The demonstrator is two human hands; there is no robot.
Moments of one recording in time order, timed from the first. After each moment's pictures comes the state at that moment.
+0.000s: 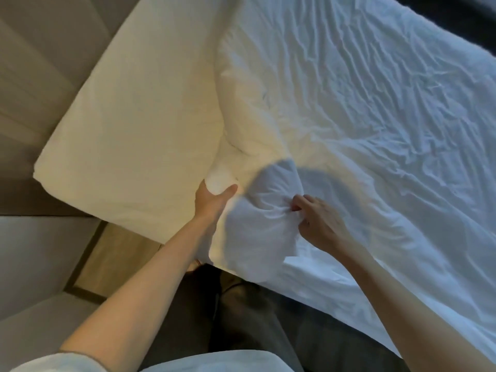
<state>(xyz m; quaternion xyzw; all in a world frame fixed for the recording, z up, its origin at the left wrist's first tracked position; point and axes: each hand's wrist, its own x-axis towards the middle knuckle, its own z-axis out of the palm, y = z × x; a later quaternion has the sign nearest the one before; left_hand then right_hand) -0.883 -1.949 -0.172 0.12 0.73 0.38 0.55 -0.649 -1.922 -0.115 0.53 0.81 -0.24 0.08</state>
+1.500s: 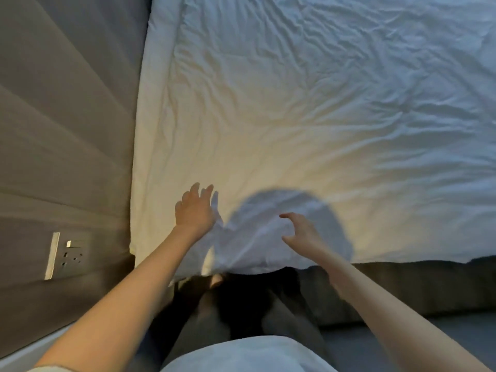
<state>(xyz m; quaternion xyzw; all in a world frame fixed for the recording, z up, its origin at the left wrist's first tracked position) -1.125 -1.940 -0.114 0.70 0.65 -0.13 0.28 -0.878 -2.034 -0.128 0.74 0.52 -0.44 -0.02</state>
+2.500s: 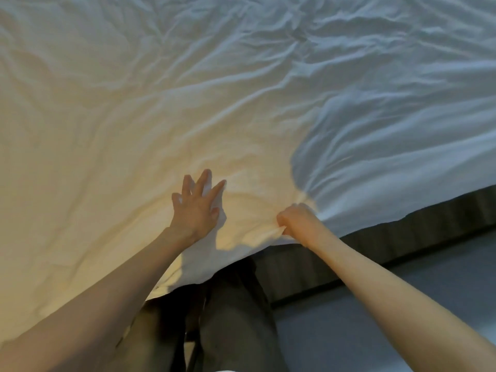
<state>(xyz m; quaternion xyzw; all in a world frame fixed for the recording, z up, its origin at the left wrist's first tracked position) -0.786 -1.979 -0.228 0.85 0.45 -0.17 0.23 -0.559 -2.076 -0.234 0.60 0.66 -0.33 0.31</state>
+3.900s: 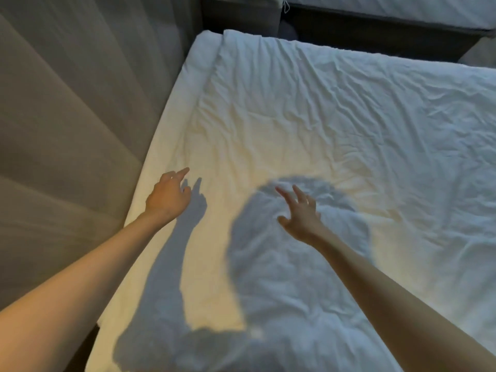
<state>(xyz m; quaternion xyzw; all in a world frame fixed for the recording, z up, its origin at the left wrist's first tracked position) -1.150 -1.724 -0.144 0.61 0.74 0.06 0.29 -0.843 -1.767 -0.145 0.69 0.65 -0.32 0.02</state>
